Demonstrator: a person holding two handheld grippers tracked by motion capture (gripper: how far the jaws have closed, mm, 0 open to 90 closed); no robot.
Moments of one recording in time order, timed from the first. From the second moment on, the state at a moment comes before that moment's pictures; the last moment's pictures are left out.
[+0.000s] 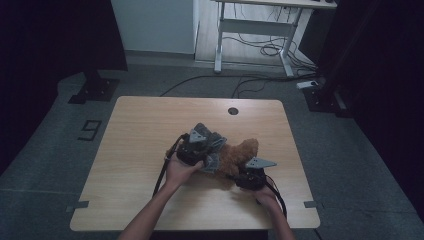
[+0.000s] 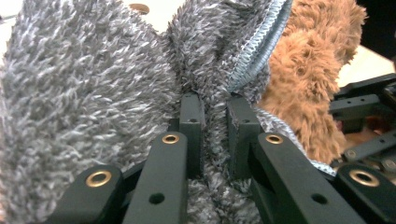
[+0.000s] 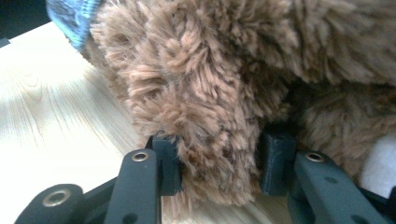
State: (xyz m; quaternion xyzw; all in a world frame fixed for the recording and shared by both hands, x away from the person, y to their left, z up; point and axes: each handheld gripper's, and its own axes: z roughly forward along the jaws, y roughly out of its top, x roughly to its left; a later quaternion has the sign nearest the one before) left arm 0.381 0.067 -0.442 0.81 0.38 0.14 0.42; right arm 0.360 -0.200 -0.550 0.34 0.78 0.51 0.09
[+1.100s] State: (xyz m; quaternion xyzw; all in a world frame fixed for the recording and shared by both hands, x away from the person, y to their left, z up) left arm 0.378 0.070 -0.448 0.81 0.39 0.14 0.41; right arm 0.361 -0.203 -0.551 0.35 0.78 0.50 0.09
